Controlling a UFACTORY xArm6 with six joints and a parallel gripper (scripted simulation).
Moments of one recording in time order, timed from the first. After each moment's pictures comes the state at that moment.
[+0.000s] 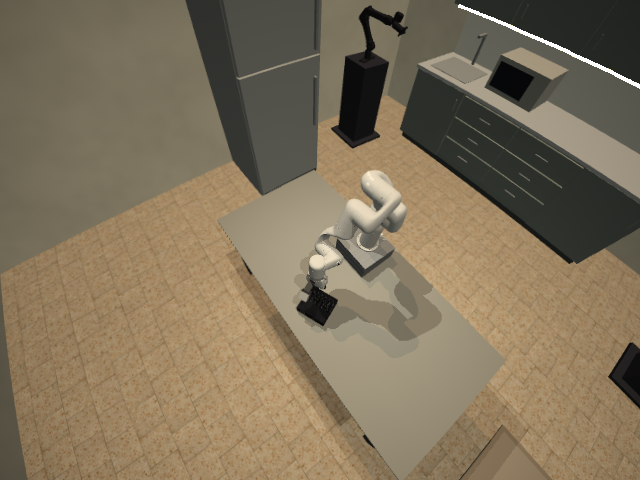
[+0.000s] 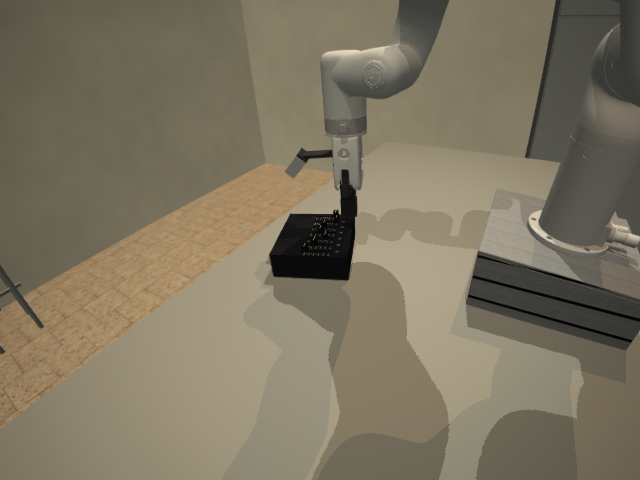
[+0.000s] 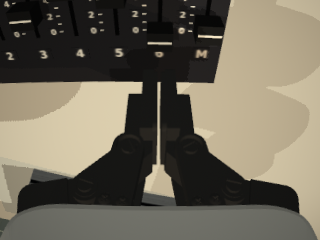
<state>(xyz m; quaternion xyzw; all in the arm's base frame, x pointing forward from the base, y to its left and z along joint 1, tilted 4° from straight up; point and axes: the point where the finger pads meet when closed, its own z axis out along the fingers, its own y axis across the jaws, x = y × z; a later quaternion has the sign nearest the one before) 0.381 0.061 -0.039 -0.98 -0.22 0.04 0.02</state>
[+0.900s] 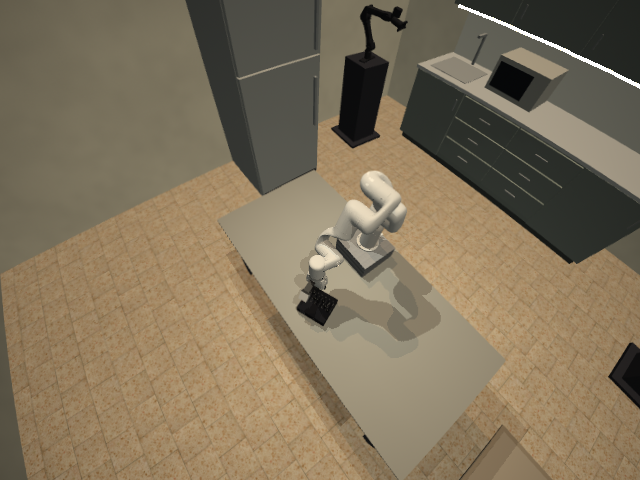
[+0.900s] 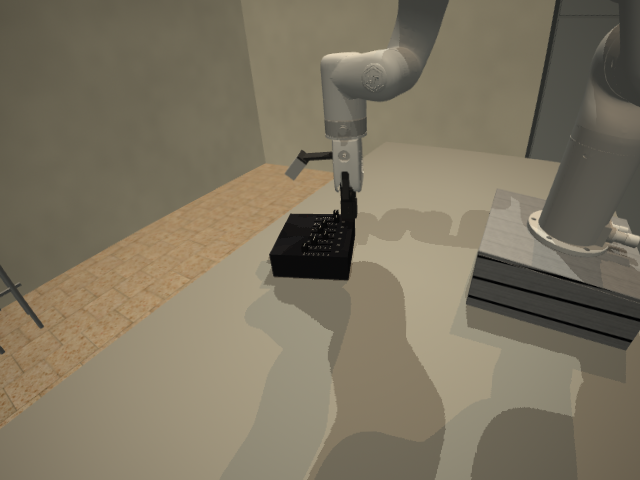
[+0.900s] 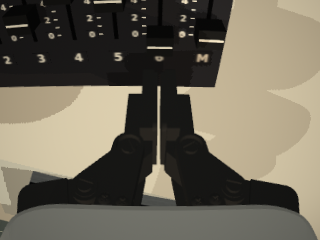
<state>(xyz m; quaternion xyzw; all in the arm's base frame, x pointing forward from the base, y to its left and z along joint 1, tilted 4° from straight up) 0.381 0.061 -0.043 -0.98 -0.22 0.04 0.02</state>
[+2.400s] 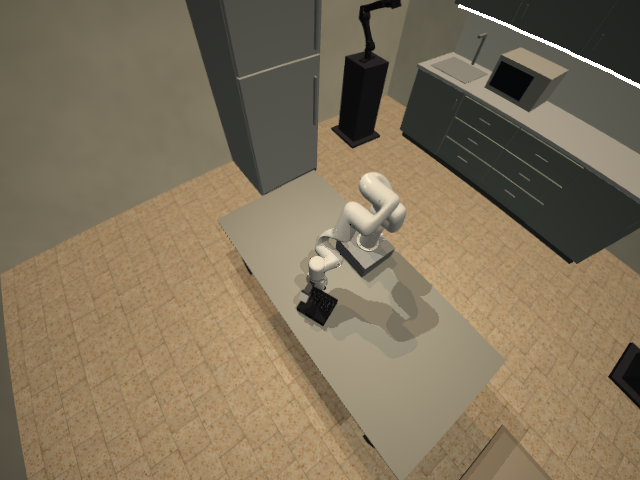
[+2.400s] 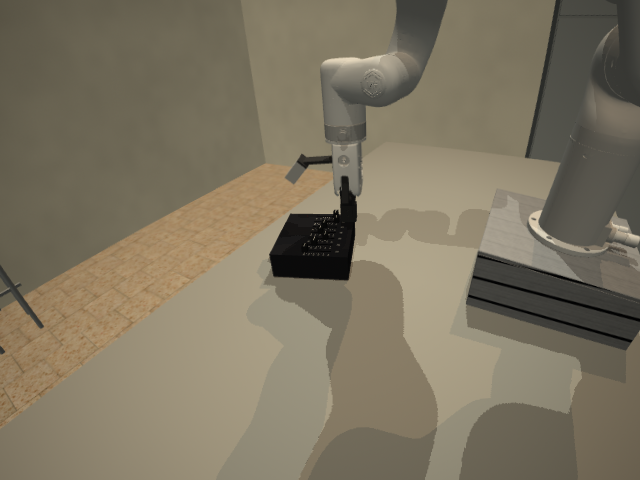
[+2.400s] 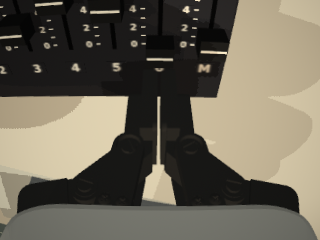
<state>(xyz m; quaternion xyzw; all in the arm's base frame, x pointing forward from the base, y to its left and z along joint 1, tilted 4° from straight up) 0.381 0.062 -0.051 -0.98 -0.22 0.04 0.02</state>
